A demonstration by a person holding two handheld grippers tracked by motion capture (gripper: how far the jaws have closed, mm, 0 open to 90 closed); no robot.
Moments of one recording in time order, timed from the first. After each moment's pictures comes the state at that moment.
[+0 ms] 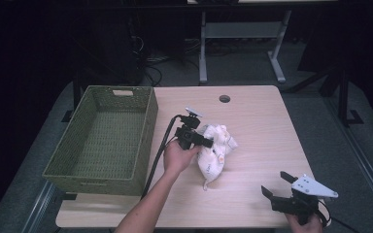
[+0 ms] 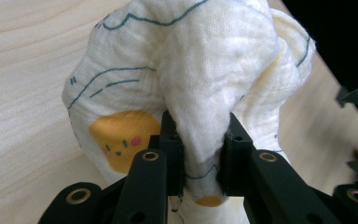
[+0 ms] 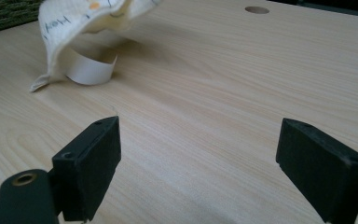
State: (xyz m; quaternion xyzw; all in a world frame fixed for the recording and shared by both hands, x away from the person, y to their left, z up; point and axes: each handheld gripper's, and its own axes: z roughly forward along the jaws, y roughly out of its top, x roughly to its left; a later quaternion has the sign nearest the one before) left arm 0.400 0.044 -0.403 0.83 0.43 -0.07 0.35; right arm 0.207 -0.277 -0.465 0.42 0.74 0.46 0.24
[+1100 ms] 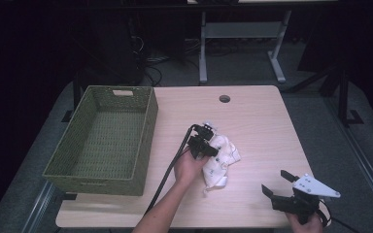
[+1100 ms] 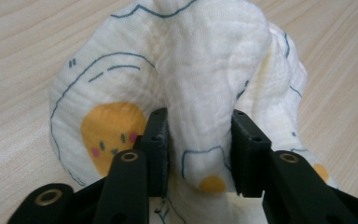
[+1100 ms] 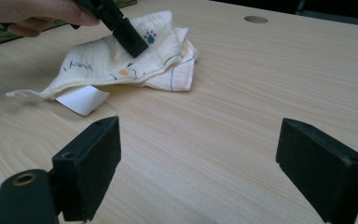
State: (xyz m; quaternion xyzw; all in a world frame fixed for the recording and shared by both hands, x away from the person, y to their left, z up) left arm 0.393 0.009 -0.441 0.87 0.41 0.03 0.29; right arm 0.207 -0.279 -0.461 0.42 0.73 0.47 0.25
